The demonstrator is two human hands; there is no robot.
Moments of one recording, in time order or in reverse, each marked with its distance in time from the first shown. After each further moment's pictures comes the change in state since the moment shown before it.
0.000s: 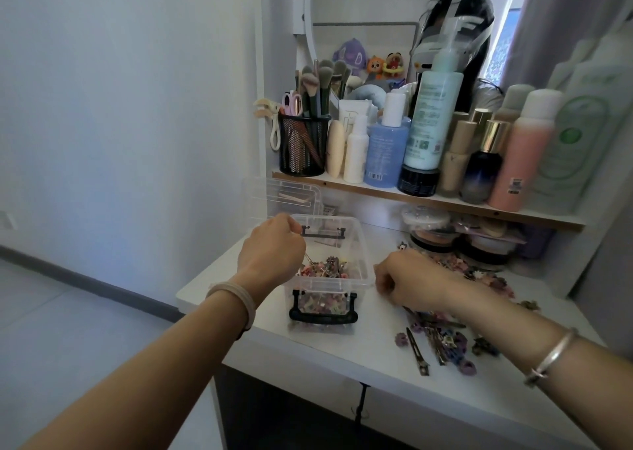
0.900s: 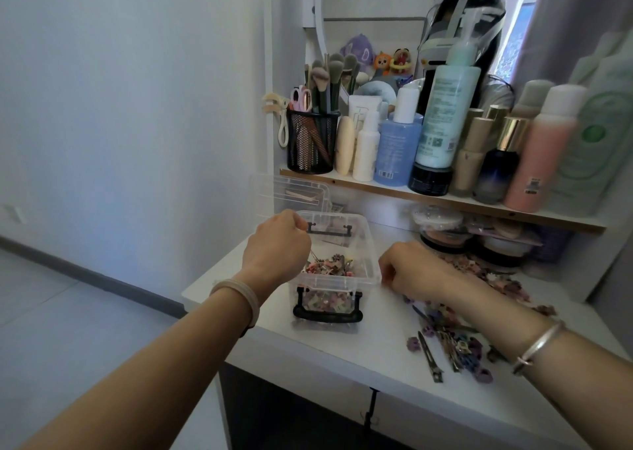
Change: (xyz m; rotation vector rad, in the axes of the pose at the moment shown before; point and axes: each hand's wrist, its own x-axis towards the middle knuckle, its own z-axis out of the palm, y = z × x) left_hand 0.005 -0.005 -0.001 -0.001 -0.003 0.007; right_hand 0.022 -0.002 0.004 0.040 0.037 0.083
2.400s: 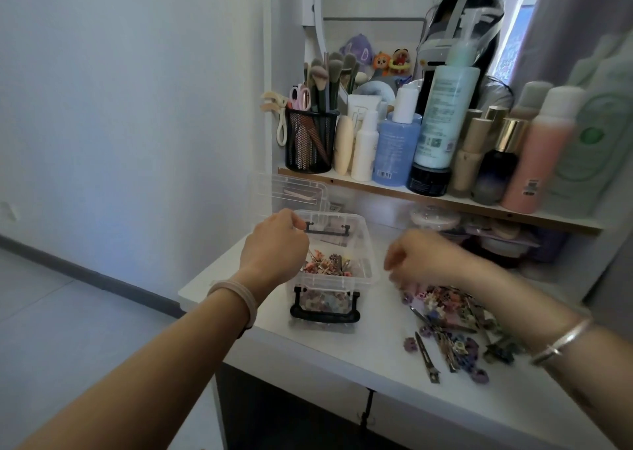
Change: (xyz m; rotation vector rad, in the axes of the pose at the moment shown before) left_hand 0.001 -0.001 0.001 -0.005 0.009 -0.012; right_hand -0.007 0.001 -0.024 0.191 -0.100 0.141
